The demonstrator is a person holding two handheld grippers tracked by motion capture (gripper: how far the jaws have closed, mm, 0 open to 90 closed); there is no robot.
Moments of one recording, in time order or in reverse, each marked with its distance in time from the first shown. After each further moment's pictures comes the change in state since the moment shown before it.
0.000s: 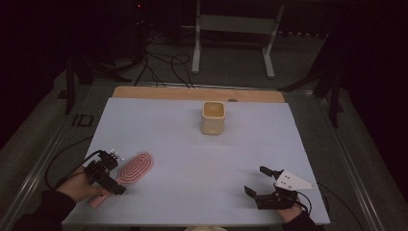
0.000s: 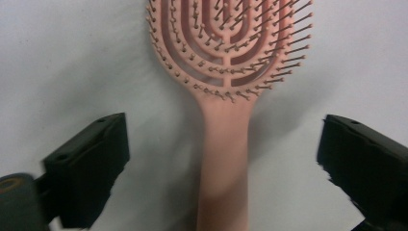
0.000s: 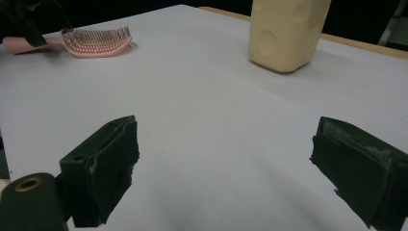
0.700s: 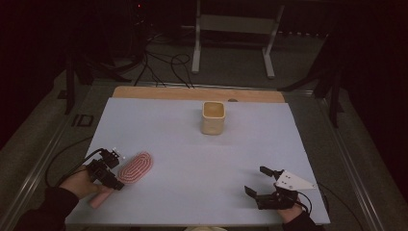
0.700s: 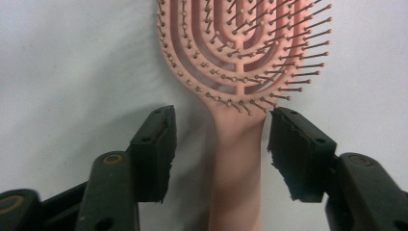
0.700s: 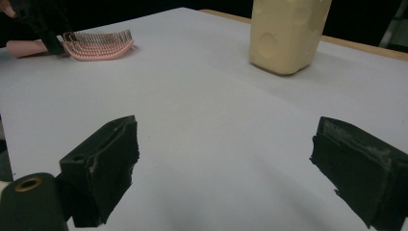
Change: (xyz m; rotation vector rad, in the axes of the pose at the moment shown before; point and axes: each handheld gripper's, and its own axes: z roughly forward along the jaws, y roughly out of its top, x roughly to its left) left arm 0.004 0.006 0.004 0.023 0.000 0.001; right arm 0.000 0.000 -0.001 -0.002 0.007 0.009
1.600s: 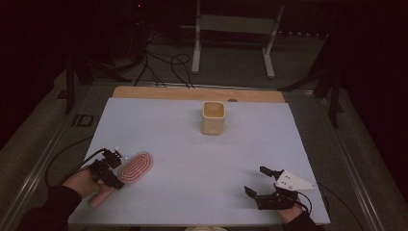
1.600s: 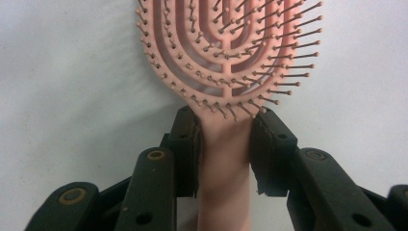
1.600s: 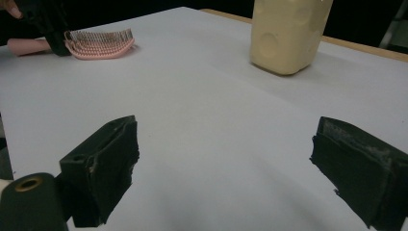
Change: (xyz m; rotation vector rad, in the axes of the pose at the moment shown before) left arm 0.000 0.004 0.004 0.032 -0.033 0.005; right arm 0.000 0.000 0.000 0.002 -0.002 -0.004
